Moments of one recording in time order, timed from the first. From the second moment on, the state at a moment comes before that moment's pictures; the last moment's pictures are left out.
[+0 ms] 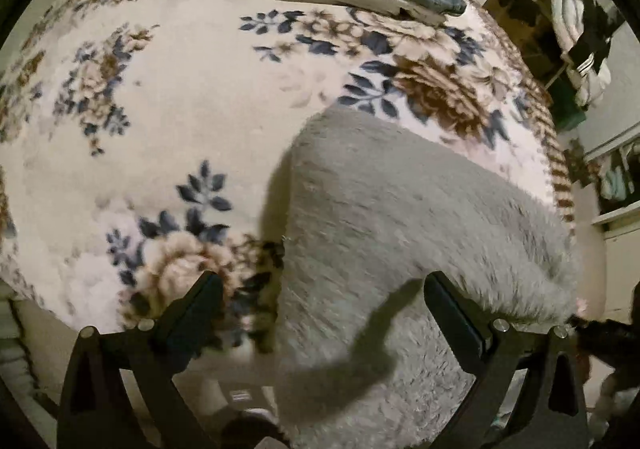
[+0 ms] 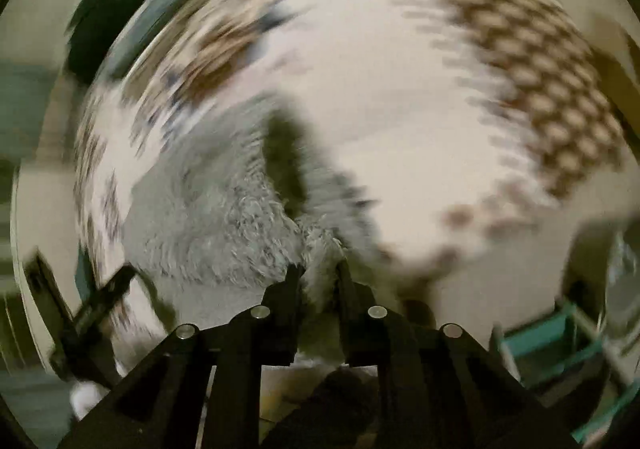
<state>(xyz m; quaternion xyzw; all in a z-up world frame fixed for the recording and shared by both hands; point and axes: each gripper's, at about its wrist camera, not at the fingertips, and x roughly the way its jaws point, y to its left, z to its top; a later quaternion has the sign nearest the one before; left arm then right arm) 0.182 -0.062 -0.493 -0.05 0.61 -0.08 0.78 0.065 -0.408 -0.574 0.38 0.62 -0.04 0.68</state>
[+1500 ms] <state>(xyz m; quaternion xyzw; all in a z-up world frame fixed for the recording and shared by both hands) 0.158 -0.095 -0.507 0.01 0.64 -0.13 0.76 0.059 -0.378 -0.610 0.40 0.65 0.05 0.65</state>
